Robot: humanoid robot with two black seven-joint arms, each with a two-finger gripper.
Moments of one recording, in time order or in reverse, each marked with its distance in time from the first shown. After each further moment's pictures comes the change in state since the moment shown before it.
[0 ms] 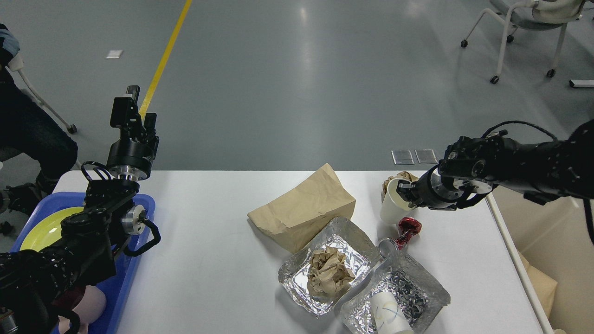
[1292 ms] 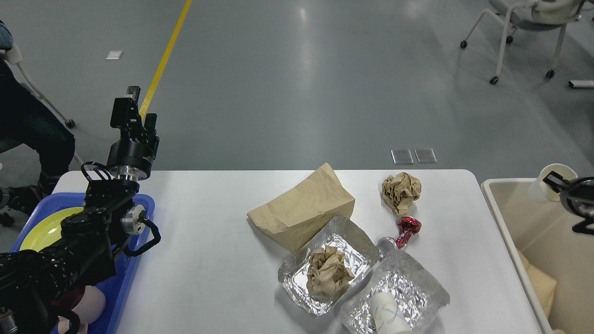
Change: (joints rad) left arm 0.000 0.000 0.000 0.000 0.000 0.000 0.000; right arm -0.291 -0.401 0.043 -0.193 0.000 -0.409 0.002
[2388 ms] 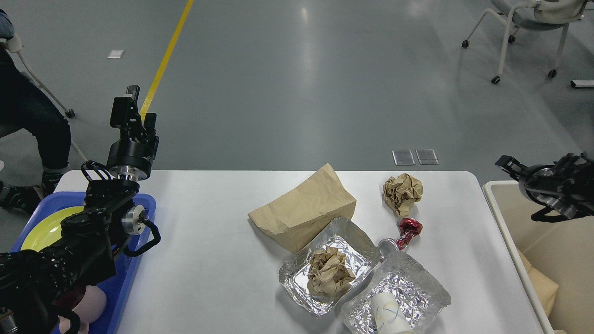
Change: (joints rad) left arm 0.000 0.000 0.000 0.000 0.000 0.000 0.000; right arm 0.098 0.105 0.020 0.080 -0.005 -0.038 0.000
